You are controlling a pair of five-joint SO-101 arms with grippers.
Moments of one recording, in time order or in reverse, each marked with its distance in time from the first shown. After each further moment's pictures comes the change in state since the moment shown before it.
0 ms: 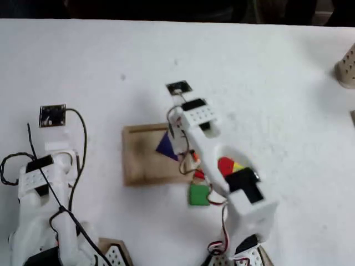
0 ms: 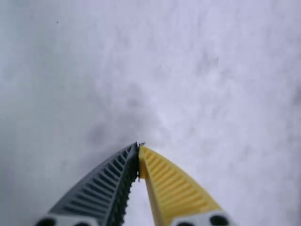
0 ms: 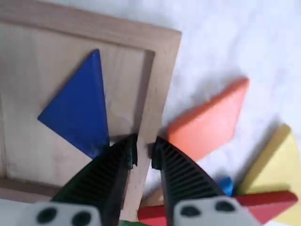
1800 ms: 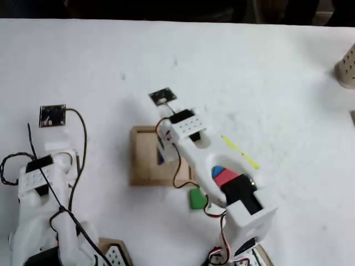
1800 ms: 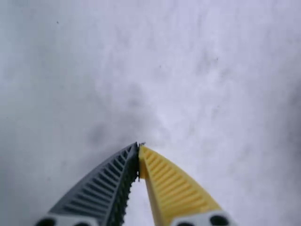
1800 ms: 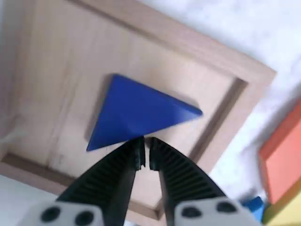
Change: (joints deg) left arm 0.0 0.0 0.0 0.0 0.0; right arm -8.2 -2.3 3.5 -5.1 3.4
